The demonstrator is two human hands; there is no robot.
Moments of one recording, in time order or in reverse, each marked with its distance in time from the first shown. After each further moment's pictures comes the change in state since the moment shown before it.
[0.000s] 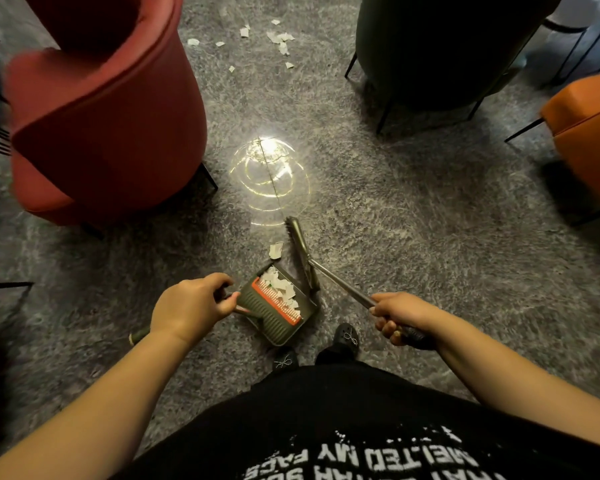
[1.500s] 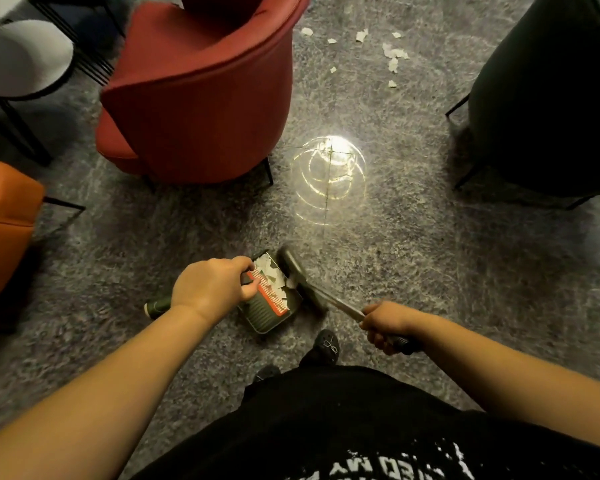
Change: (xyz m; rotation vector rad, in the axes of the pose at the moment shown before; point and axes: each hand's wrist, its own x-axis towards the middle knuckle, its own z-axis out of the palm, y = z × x) left_hand 0.091 0.006 -0.005 0.179 -0.085 -0.295; right_hand 0.110 -0.154 0.001 -0.664 -0.201 0.119
